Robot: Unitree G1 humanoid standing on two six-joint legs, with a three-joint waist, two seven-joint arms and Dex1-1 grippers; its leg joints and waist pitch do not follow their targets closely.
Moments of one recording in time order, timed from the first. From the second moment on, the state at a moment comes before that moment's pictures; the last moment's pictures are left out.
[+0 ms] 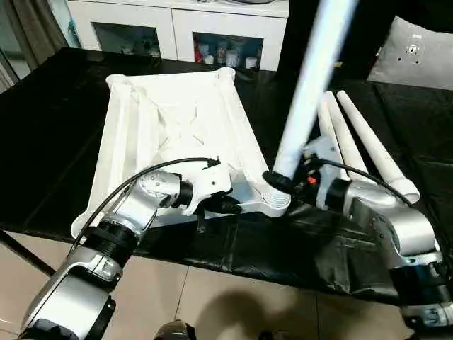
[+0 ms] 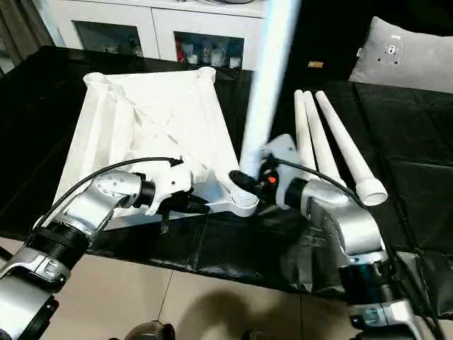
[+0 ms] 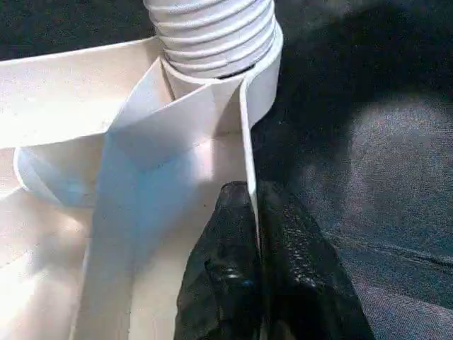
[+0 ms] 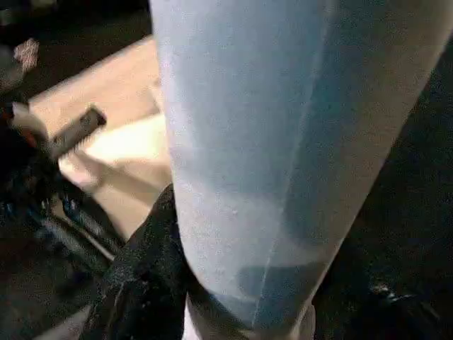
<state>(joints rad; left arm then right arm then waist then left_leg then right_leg) -0.68 0.34 -0.39 0.61 0.04 0.02 -1.13 -0.38 -0.34 0.01 0.13 0.36 0.53 0.71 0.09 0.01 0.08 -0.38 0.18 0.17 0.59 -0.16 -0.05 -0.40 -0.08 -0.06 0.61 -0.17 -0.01</state>
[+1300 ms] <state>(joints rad) -0.80 0.41 -0.40 0.76 0.08 -0.11 -1.23 -0.33 -0.31 0.14 0.09 0.22 0.30 0.69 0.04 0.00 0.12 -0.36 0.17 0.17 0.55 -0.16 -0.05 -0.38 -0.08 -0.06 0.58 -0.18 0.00</state>
